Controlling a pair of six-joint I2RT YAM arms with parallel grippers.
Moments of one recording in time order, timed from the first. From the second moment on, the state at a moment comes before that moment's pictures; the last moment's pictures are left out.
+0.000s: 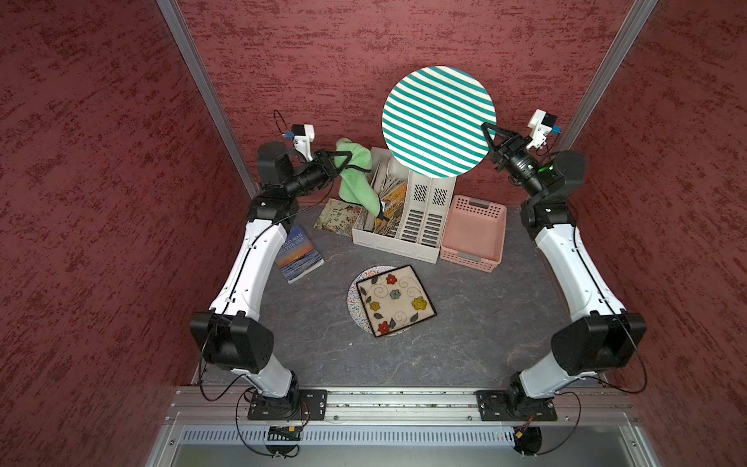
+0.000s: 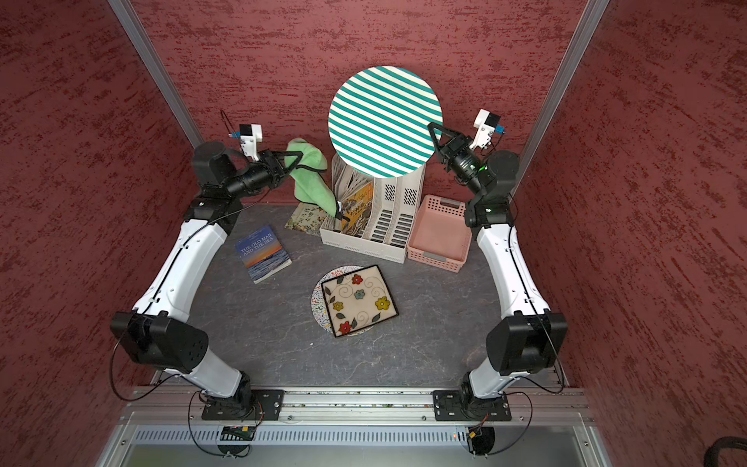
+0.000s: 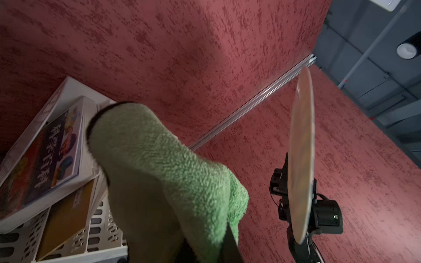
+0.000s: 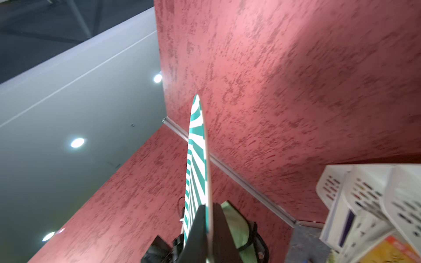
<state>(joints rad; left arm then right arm) -0.07 1.62 1.72 0.04 0.76 -1.05 0.08 1.59 1.64 0.49 -0.61 1.38</state>
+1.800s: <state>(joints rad) -0.40 1.97 2.02 0.99 0.71 -1.86 0.22 1.84 2.12 0.47 -0.56 1.36</state>
